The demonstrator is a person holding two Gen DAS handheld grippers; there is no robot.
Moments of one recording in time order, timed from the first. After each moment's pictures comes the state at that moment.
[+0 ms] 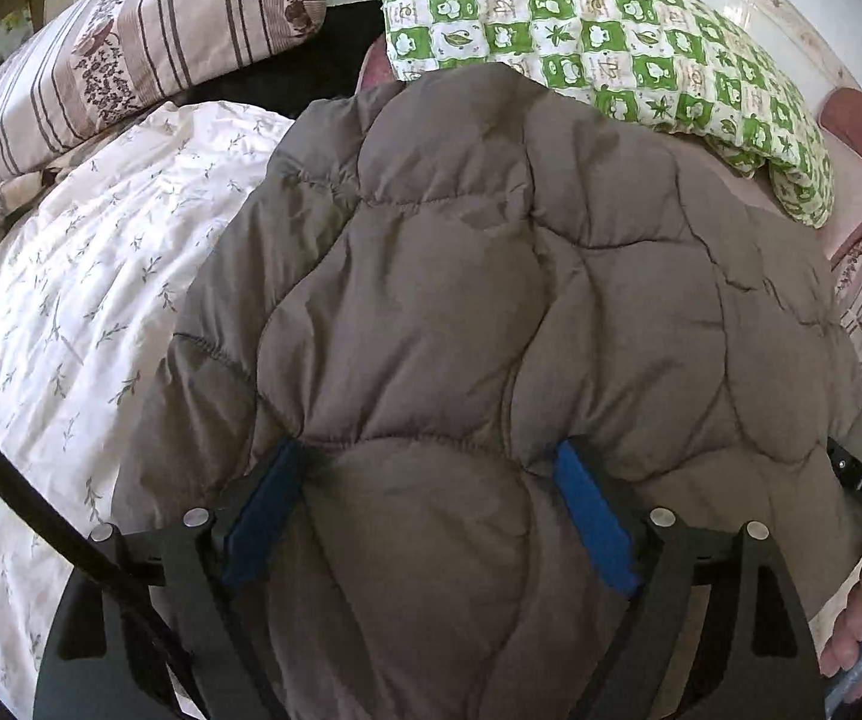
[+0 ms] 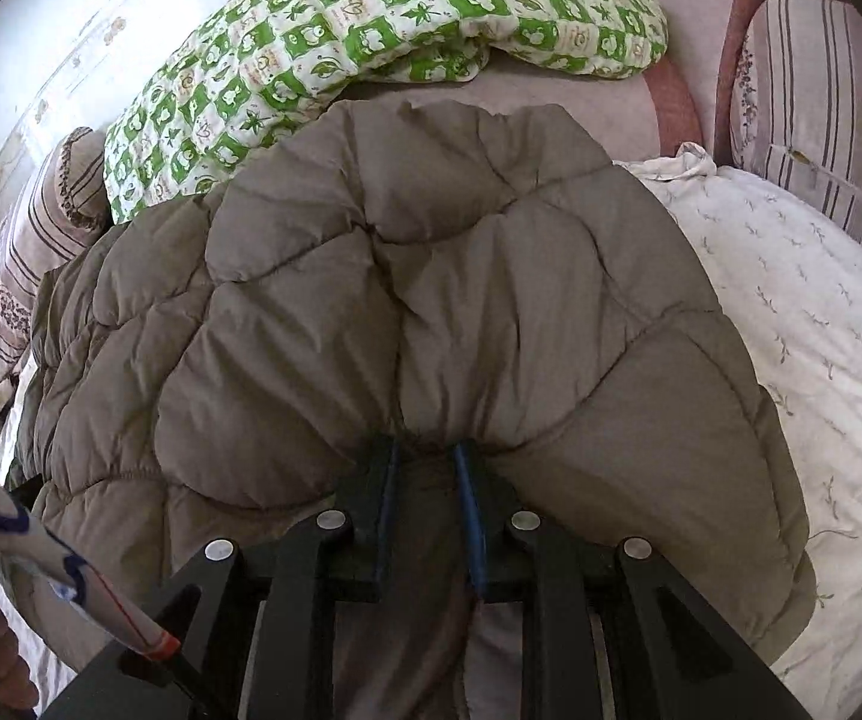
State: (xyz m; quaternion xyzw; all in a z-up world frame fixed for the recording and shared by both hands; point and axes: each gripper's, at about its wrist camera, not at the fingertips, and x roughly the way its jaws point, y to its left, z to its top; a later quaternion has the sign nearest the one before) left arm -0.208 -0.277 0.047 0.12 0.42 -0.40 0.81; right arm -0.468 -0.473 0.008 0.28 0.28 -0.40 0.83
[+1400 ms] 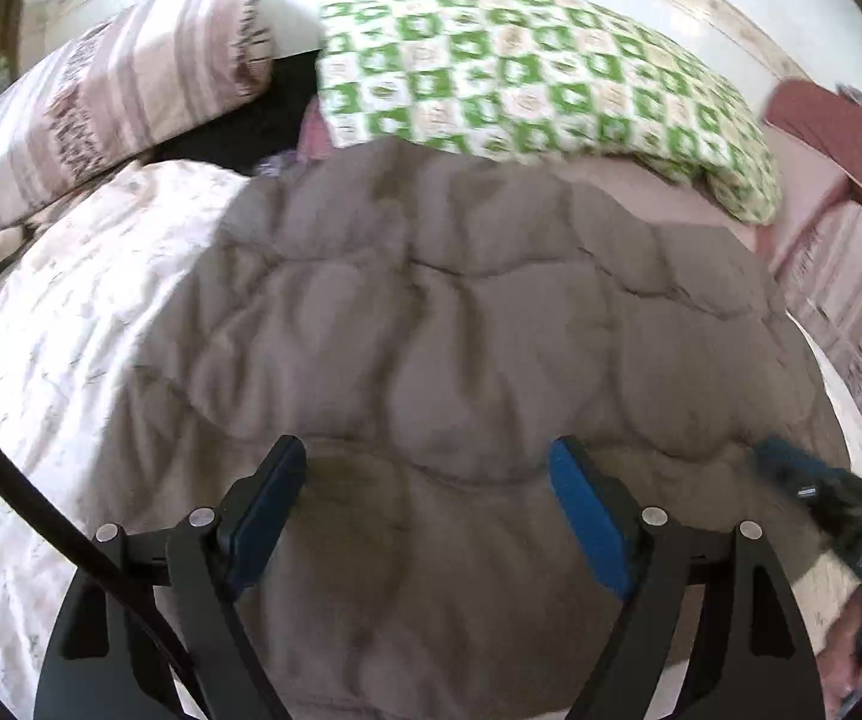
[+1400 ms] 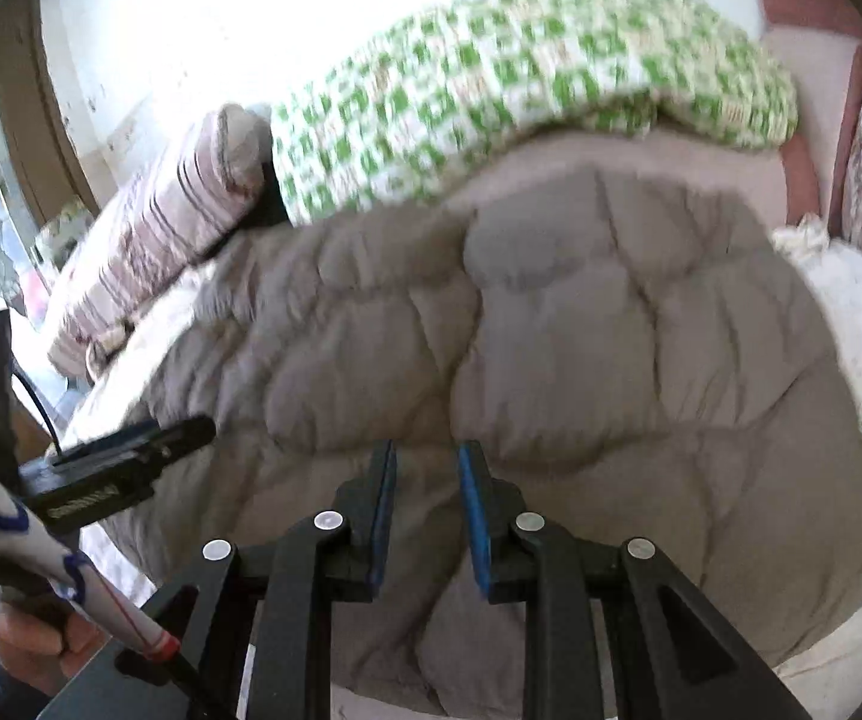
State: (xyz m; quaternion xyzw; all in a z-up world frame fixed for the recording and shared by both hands) left arm -0.234 -0.279 0.073 0.11 0.38 -0.44 0.81; right arm -0.434 -0.400 0.056 0.23 0.25 -0.28 0.90
